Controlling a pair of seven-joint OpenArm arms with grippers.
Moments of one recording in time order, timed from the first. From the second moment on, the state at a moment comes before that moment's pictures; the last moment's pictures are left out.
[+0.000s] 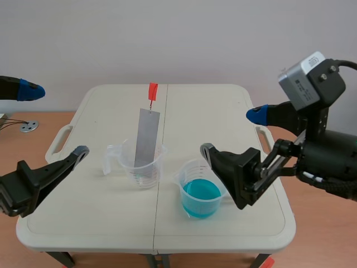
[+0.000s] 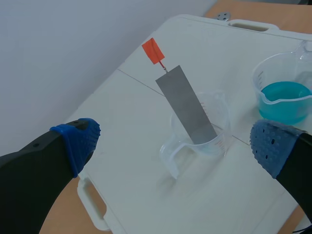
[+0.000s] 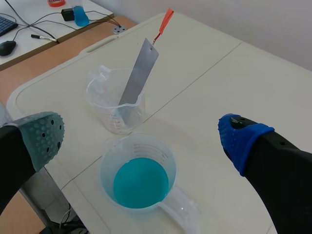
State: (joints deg) left arm 36.7 -43.9 -6.3 118.9 -8.4 -21.0 -6.2; right arm -23.3 27.7 -3.3 109.9 19.6 32.6 -4.3
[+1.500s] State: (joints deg) left arm 36.8 -36.2 -6.3 118.9 -8.4 -24.7 -6.2; right arm -35.8 27.7 0.9 114.8 17.4 29.4 -3.1
